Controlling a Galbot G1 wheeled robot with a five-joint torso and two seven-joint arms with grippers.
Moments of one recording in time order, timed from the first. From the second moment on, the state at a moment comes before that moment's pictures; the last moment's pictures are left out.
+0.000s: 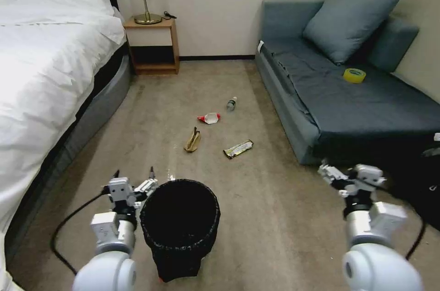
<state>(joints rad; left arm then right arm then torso) 1.60 -1.55 -0.63 -2.33 -0.09 0.38 -0.11 -1.53 1.52 0.73 2.37 0.14 -0.41 0.16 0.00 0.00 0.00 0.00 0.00</state>
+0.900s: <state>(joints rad) 1.62 -1.29 -0.63 -2.37 -0.56 0.75 -0.41 -1.55 1.53 0.73 2.40 0.13 -0.41 0.16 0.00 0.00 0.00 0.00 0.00</state>
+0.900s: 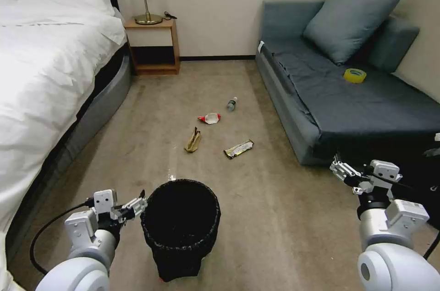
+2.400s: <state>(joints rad) 1.50 -1.31 -0.51 -2.05 -0.69 0.73 -0.45 -1.53 1.54 0.72 2.36 0.10 -0.37 0.16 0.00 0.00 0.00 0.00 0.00</state>
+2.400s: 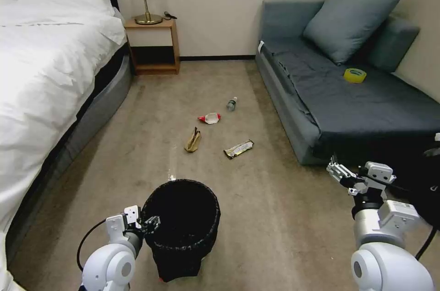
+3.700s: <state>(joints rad) 1.54 -1.29 -0.73 -2.28 -0.54 0.74 -0.42 -1.53 1.47 0.71 2.34 0.26 -0.26 0.22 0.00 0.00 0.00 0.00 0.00</state>
